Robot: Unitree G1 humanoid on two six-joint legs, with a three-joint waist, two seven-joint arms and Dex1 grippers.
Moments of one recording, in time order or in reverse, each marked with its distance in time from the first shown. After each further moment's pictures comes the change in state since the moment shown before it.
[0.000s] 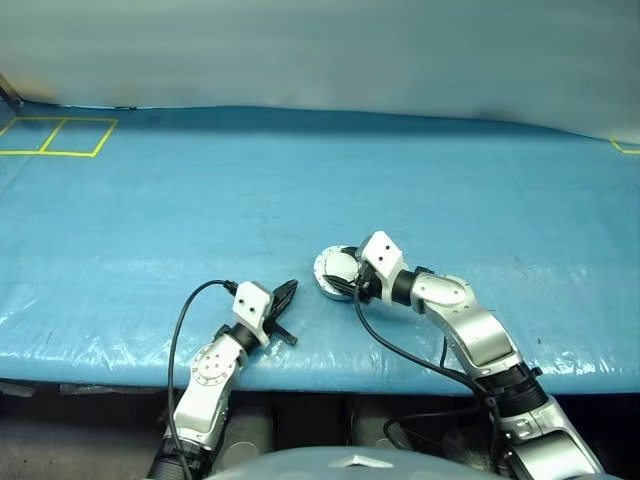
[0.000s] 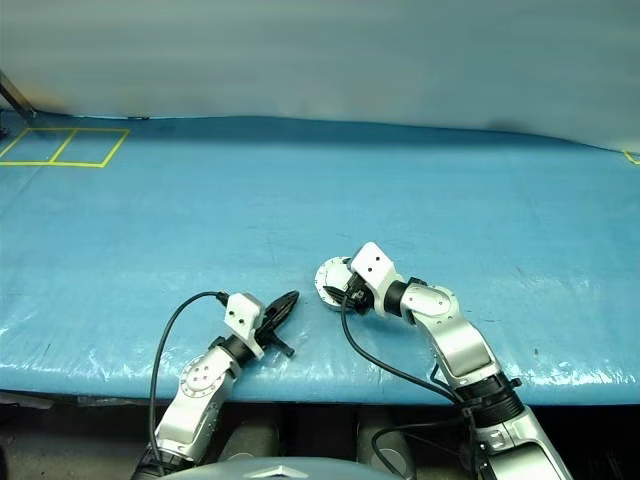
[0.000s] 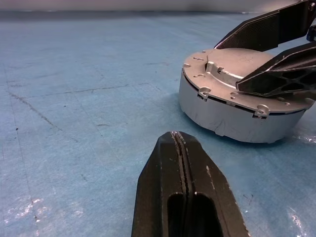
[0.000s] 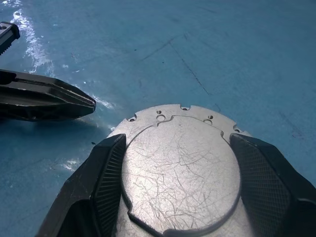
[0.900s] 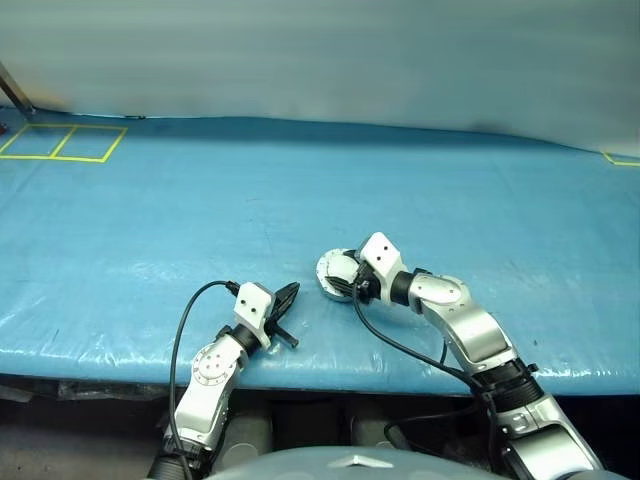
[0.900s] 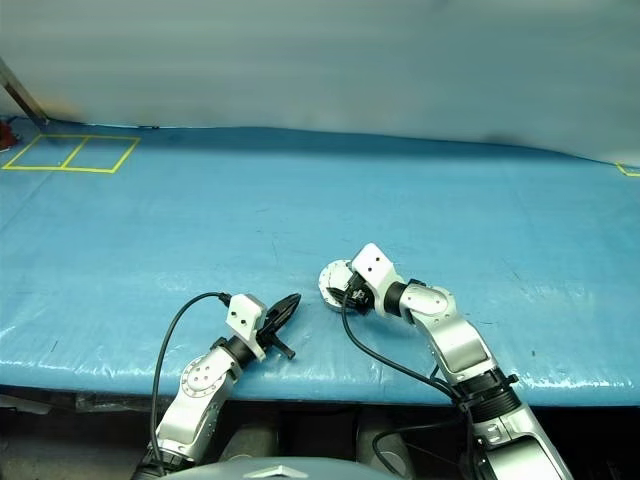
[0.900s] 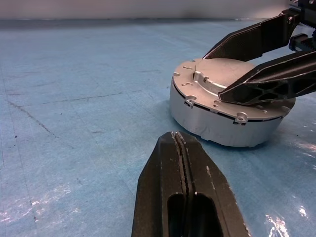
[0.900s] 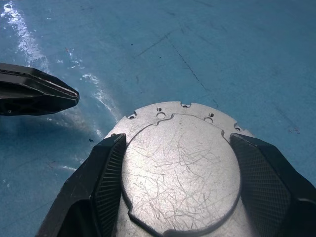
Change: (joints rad) left arm -0.001 0.000 0.000 0.000 -0.002 0.022 -0.018; right arm -0.010 -0.005 0.027 0.061 -0.002 0.011 -0.023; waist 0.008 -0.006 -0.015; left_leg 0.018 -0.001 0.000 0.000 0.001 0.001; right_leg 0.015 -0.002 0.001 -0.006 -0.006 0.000
